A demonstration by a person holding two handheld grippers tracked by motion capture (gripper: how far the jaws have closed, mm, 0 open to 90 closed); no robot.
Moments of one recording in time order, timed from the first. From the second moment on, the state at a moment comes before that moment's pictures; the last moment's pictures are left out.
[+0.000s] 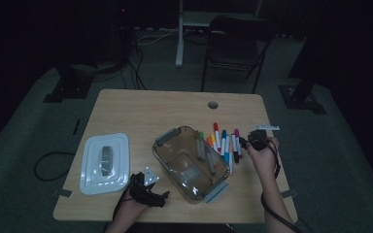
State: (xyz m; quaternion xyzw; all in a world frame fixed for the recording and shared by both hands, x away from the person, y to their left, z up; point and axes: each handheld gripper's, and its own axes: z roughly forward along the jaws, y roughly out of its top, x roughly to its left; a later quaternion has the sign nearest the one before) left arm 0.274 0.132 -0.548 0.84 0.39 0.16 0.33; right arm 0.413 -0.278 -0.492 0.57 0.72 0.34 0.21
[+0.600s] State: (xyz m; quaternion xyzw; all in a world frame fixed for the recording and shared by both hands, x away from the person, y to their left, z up) left arm 0.274 0.132 -0.548 0.84 0.39 0.16 0.33; right arm 0.441 -0.271 -0.526 0.62 0.71 0.29 0.19
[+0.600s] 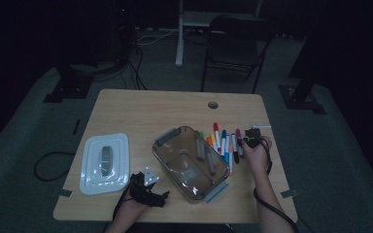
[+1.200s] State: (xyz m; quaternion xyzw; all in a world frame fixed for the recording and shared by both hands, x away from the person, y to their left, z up) left arm 0.274 0.132 -0.548 0.84 0.39 0.16 0.33; right arm 0.427 -0.290 -0.506 0.64 0.68 0.30 0.19
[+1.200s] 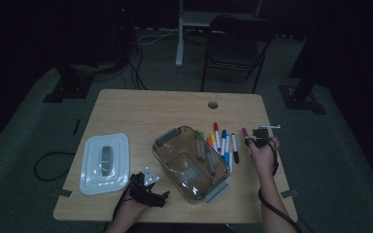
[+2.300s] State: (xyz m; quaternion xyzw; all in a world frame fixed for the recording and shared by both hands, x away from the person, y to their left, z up) left arm 0.274 0.132 -0.548 0.84 0.39 0.16 0.33; right arm 0.342 -0.201 -0.367 0.46 0.76 0.43 0.16
